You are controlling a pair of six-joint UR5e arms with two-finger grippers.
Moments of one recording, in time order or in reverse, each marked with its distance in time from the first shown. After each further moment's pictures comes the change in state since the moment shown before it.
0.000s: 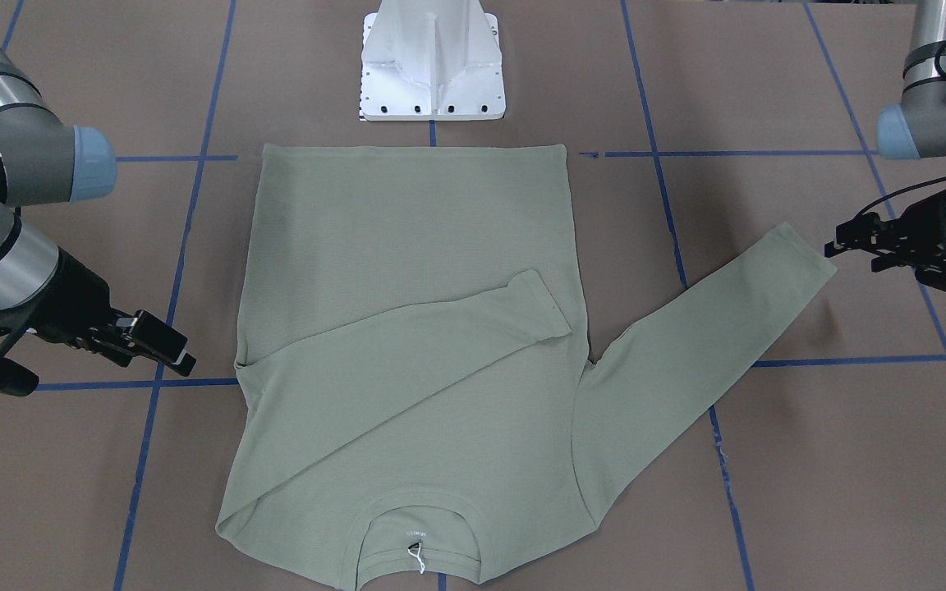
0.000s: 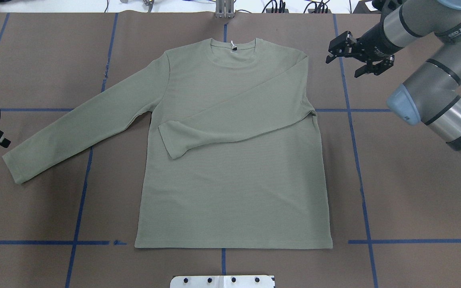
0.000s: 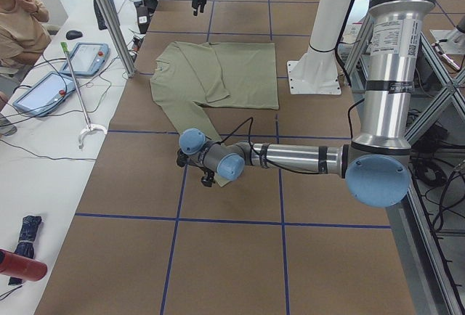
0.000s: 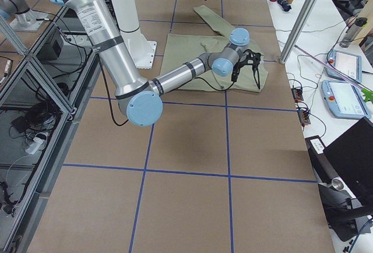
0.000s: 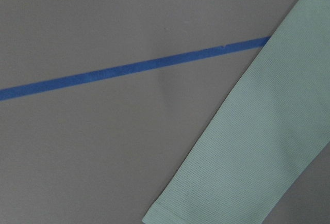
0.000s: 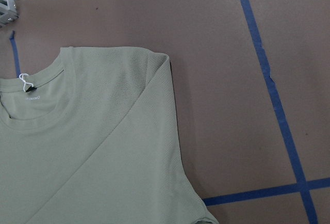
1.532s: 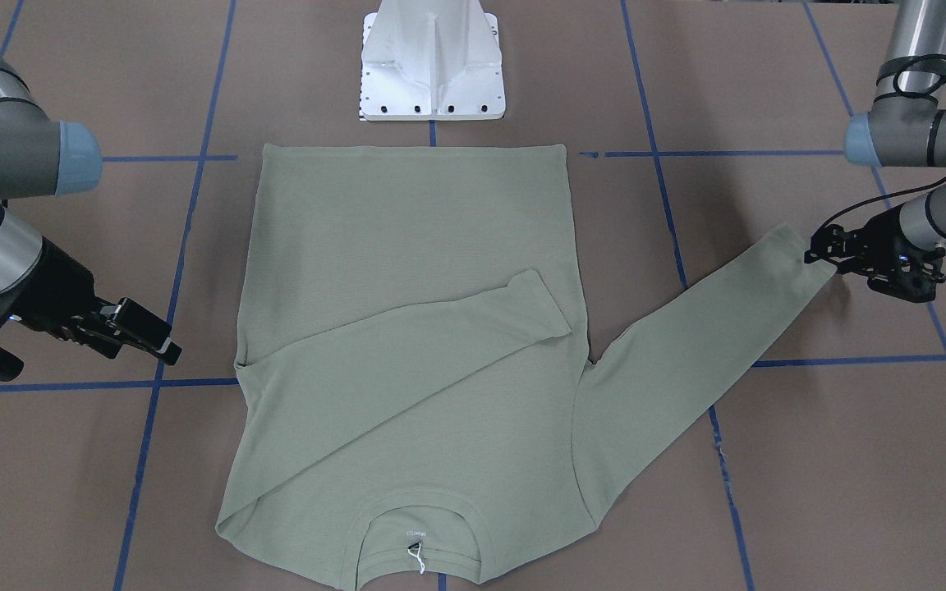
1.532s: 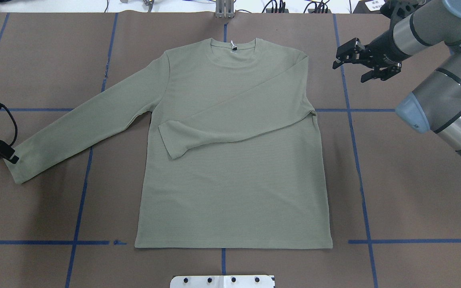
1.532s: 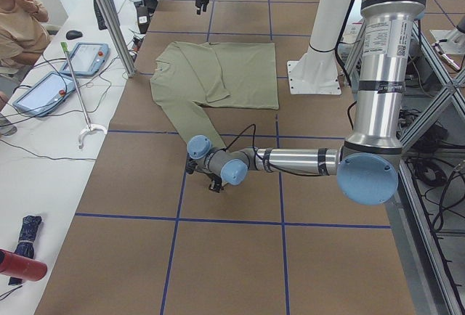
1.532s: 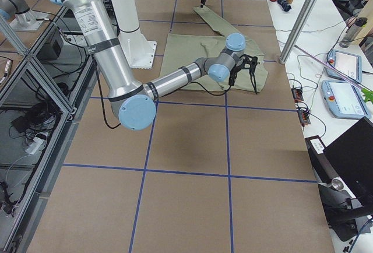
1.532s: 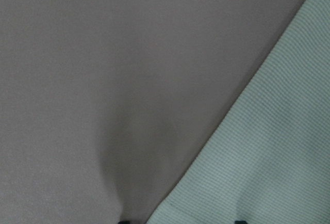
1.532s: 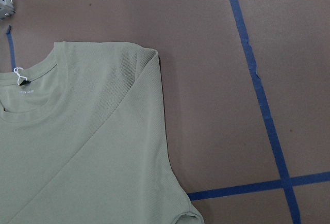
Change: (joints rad) left arm 0.096 -0.001 0.054 -0.038 0.080 -0.003; right arm -0.001 -0.051 0.026 0.051 -0.002 -0.003
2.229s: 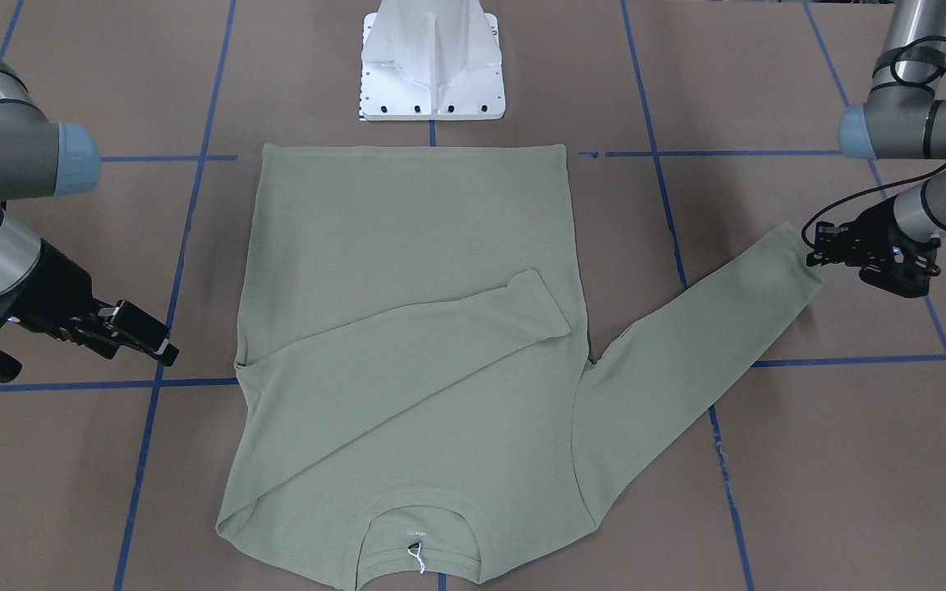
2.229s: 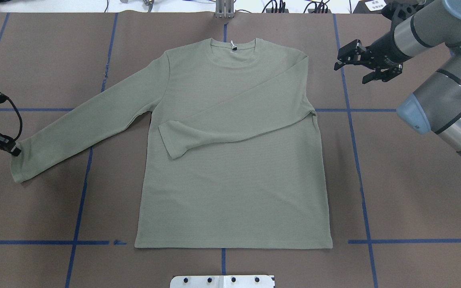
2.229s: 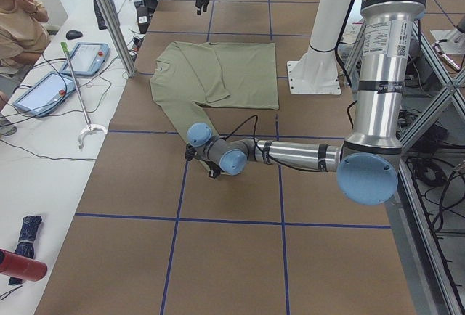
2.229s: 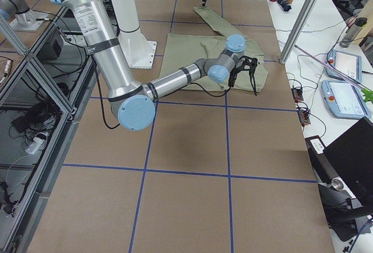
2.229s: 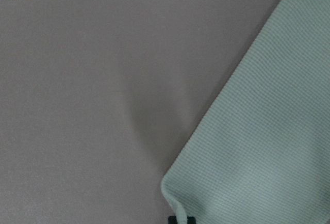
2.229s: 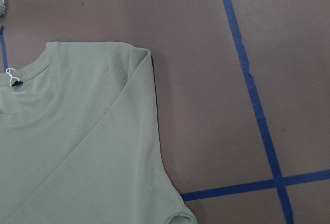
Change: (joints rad) left arm -0.003 0.001 -0.138 0.034 -0.037 -0.007; right arm 0.001 -0.012 -0.003 0.000 0.000 -0.002
